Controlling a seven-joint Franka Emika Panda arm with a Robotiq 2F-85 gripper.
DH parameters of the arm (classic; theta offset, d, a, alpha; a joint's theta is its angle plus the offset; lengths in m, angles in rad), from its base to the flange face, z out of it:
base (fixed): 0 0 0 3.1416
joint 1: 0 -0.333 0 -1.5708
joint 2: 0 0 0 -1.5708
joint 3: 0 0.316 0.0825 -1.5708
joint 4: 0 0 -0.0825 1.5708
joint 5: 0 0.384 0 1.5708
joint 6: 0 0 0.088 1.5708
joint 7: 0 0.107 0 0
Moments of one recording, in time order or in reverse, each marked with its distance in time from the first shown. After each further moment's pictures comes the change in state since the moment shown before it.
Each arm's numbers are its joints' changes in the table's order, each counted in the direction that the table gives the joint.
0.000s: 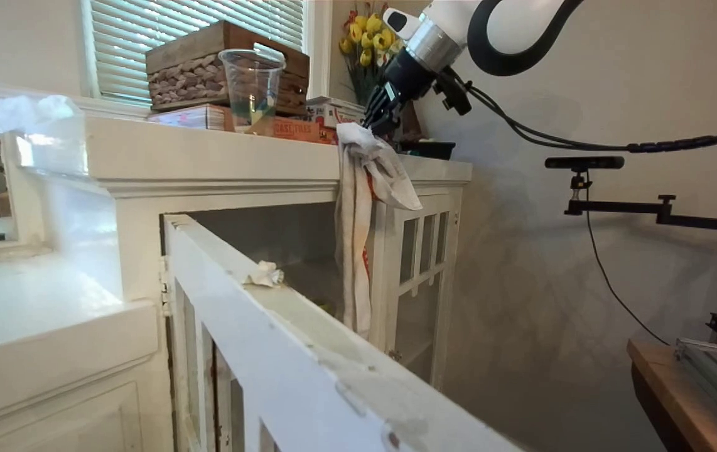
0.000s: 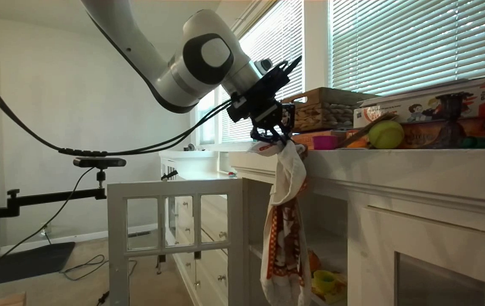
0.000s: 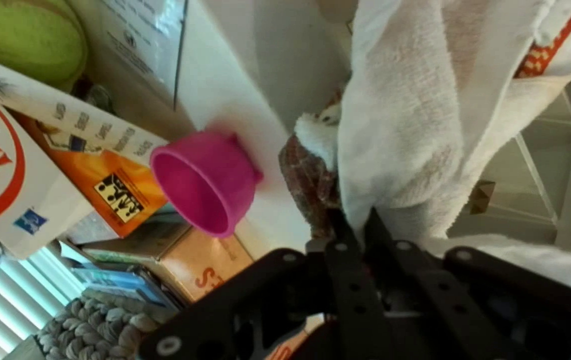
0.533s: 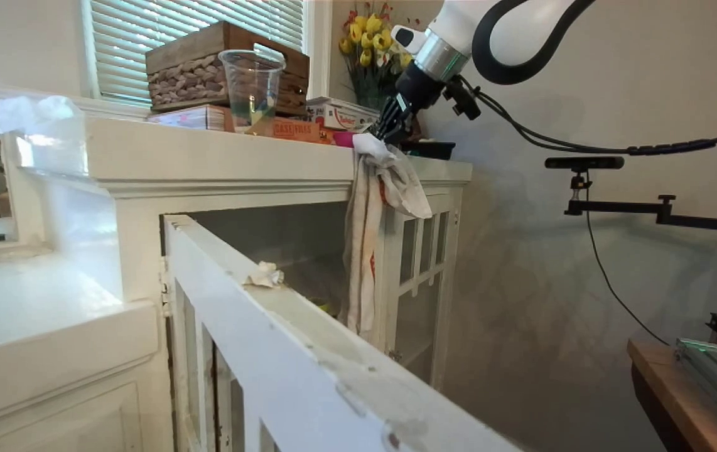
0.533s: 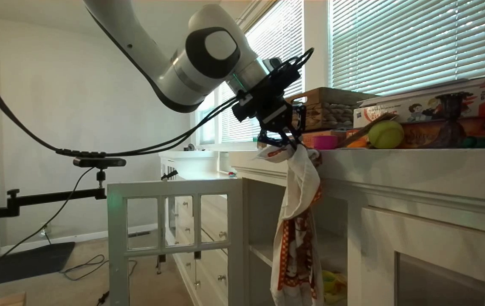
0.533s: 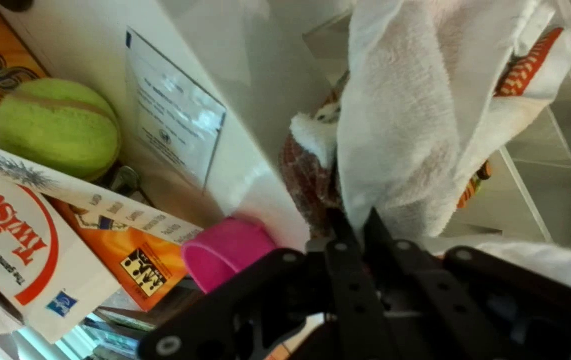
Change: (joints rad) arm 0.046 0.000 -0.023 0.000 -0.057 -0.047 0.012
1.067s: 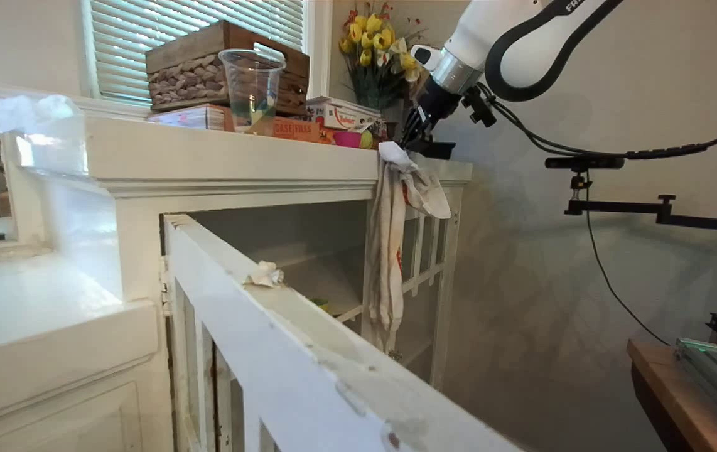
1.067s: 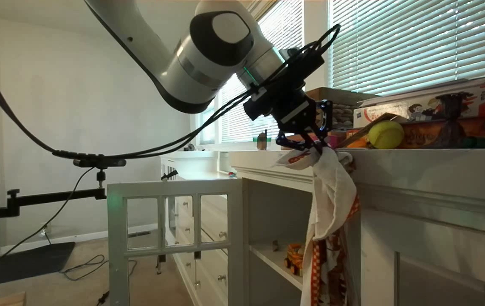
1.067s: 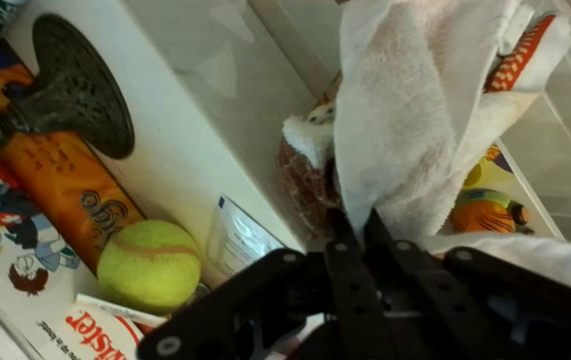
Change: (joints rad) arm 0.094 -0.008 -0.045 0.002 -0.122 0.005 0.068
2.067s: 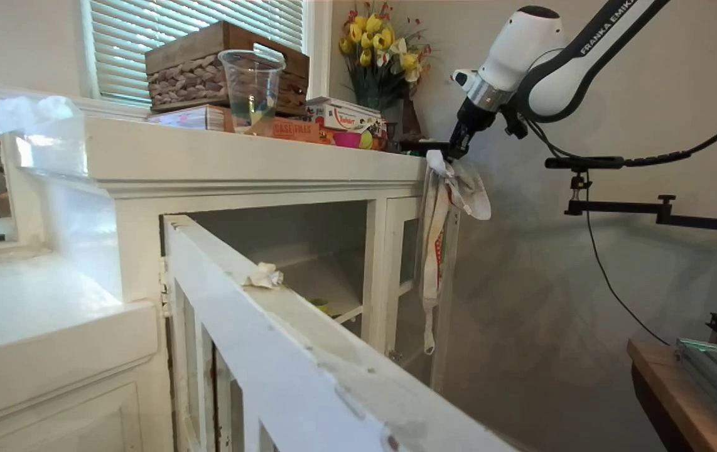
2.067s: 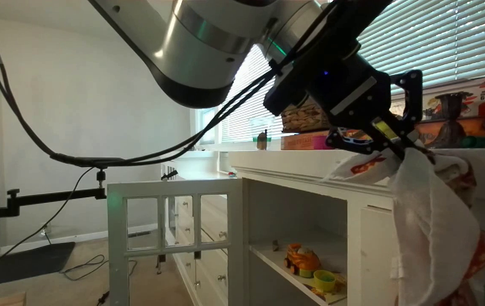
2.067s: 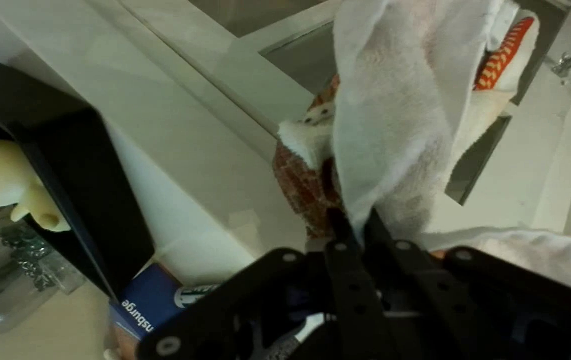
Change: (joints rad) arm 0.169 -0.031 -0.115 -0.035 -0.252 0.016 0.308
